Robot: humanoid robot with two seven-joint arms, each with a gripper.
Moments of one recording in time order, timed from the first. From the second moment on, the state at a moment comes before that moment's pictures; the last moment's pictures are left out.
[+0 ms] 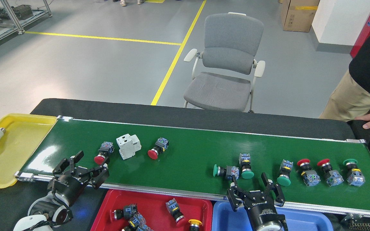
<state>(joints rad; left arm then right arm) -0.31 0.21 0.10 -1.13 -1.46 -0.44 -0.10 -0.02 0.09 0.16 -1.47 1.48 0.08 0.03</state>
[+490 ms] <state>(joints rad) -0.44 0.22 0.01 -0.90 -1.46 -0.34 -0.10 -0.17 0.14 0.21 -1.27 1.55 0.08 0.04</state>
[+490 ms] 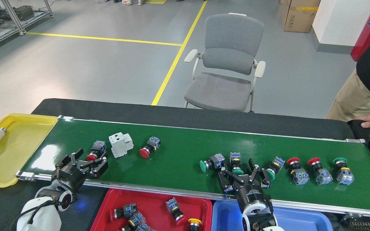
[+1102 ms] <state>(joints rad) -0.19 0.22 0.01 -1.31 -1.40 -0.59 -0.09 0.06 0.07 0.29 -1.62 1.55 -0.17 0.06</state>
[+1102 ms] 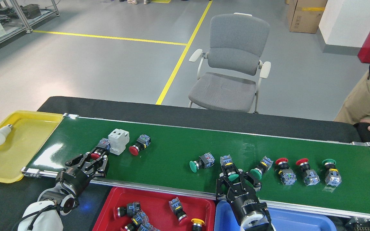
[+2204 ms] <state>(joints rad) 0.14 0.11 0.32 -1.60 -1.45 -0.49 -0.11 0.37 0.10 -0.20 -1.76 1.38 -0.07 -0.12</state>
